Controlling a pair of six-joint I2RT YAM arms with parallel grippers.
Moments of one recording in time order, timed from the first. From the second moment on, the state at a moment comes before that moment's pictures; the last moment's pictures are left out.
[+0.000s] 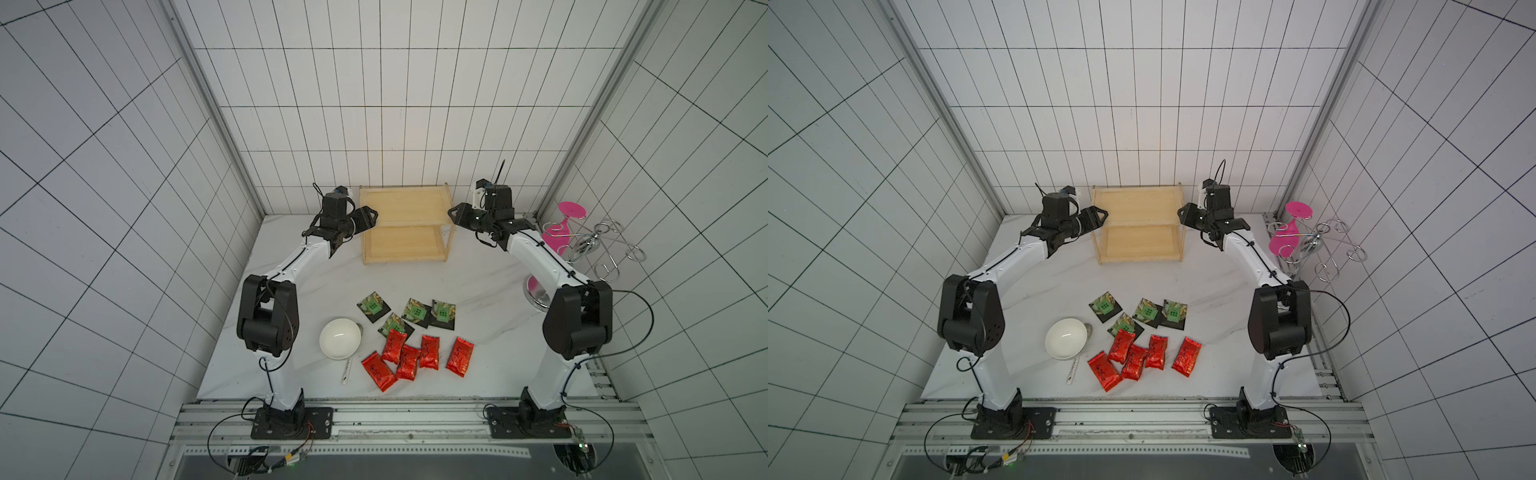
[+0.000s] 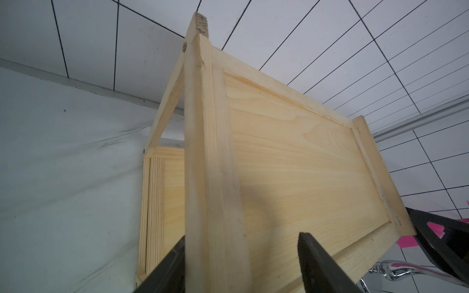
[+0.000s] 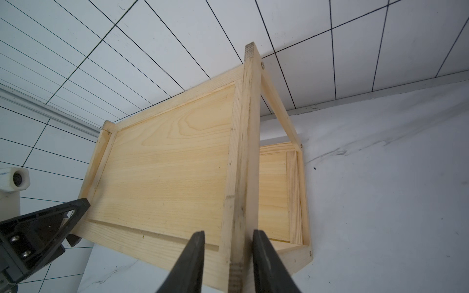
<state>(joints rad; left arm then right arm) -0.25 1.88 1.53 -0.13 0.29 -0.59 0.31 1.82 1.59 -0.28 -0.29 0.48</state>
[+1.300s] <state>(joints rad) -0.67 1.56 1.18 -0.19 0.25 -0.55 0.46 1.20 0.69 -0.25 -0.10 0.49</state>
